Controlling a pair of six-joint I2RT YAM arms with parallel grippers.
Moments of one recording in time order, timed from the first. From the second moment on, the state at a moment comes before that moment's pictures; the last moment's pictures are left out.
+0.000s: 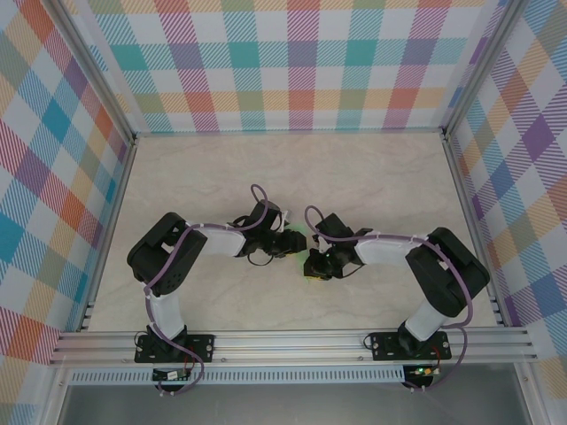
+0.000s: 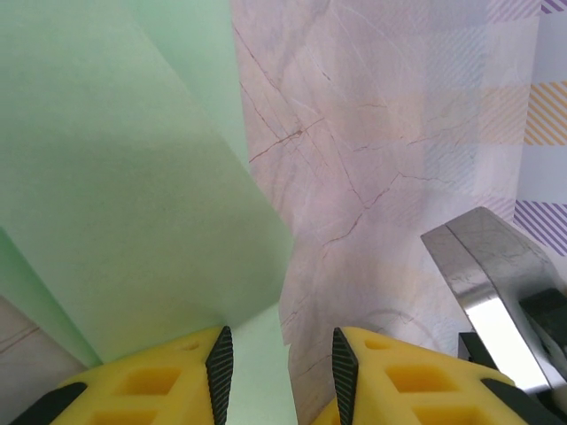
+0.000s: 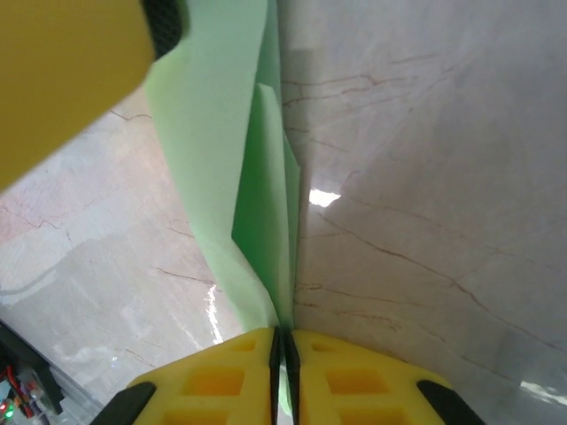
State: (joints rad) left arm -0.67 1.86 0.88 0.15 0.54 -0.83; right arm 0.71 1.61 0.73 -0.31 -0.43 0.79
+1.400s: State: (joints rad) left arm -0.67 1.87 0.90 0.12 0.54 -0.83; right arm 0.71 1.60 0.55 0.11 -0.48 0.91
